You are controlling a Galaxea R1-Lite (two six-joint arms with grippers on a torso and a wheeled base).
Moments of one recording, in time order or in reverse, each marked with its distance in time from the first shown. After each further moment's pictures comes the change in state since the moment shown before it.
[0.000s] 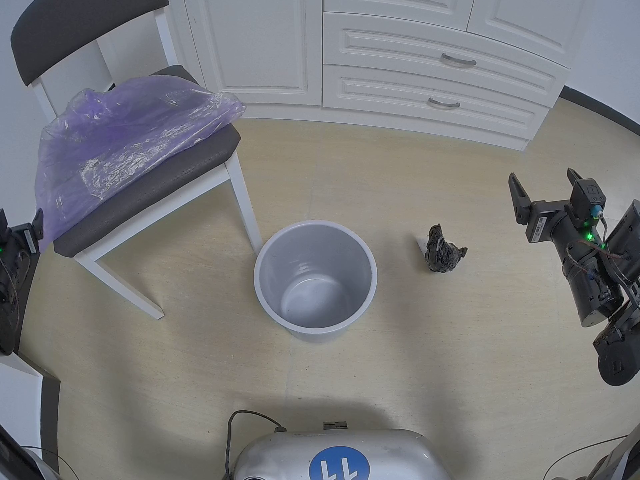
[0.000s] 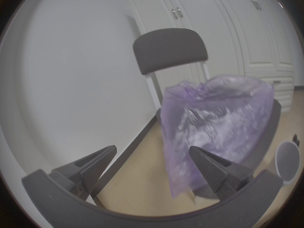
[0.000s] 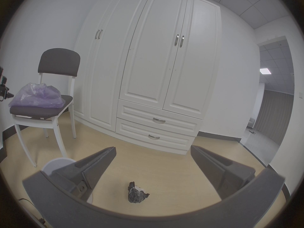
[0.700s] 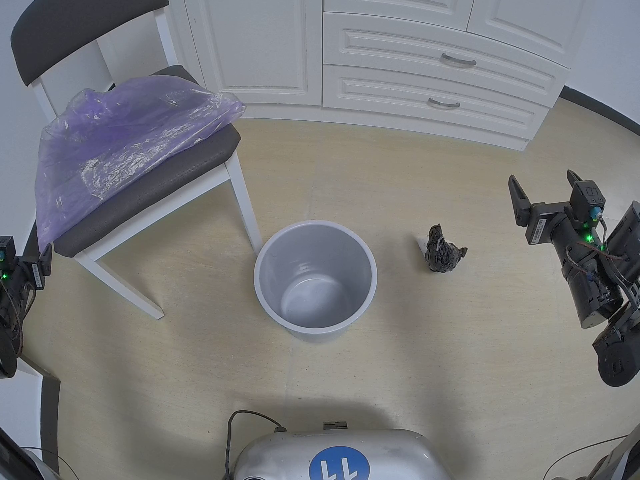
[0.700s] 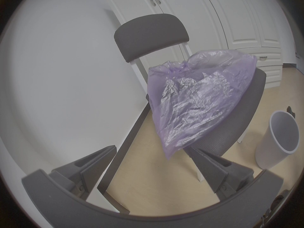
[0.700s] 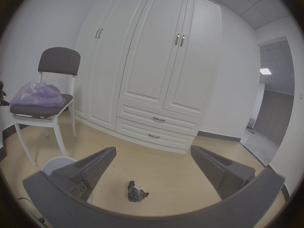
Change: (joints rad) left arm 0.022 -0.026 0.142 0.014 -0.089 0.165; right arm 0.000 0.001 0.006 0.000 -0.001 -0.001
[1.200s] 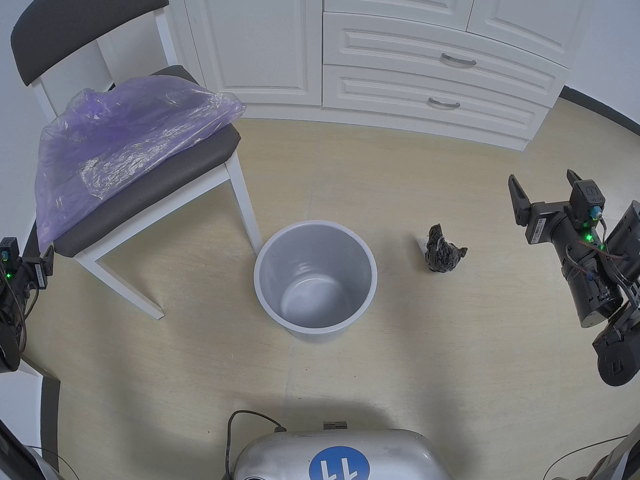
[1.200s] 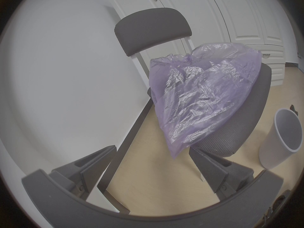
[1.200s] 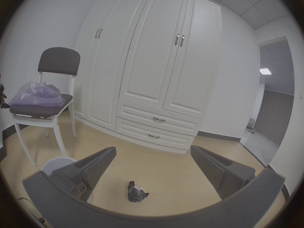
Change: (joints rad) left arm 0.009 0.072 -0.037 -0.015 0.012 -0.002; right arm -0.001 0.001 -0.003 0.000 0.000 0.000
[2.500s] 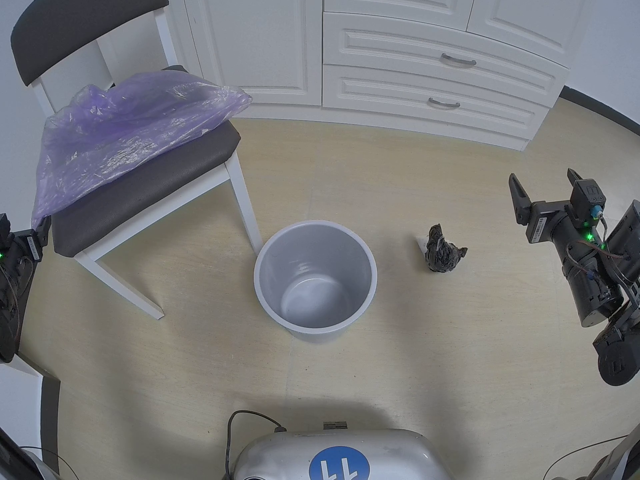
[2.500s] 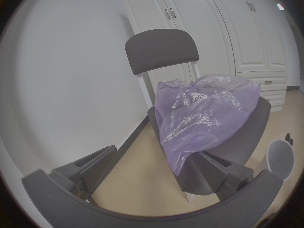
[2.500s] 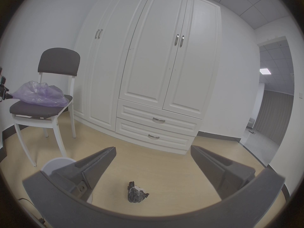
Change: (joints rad) left arm -0.039 -0.075 -0.056 -0.004 0.005 -0.148; right arm 0.000 -0.002 -0.002 0.000 0.000 0.000
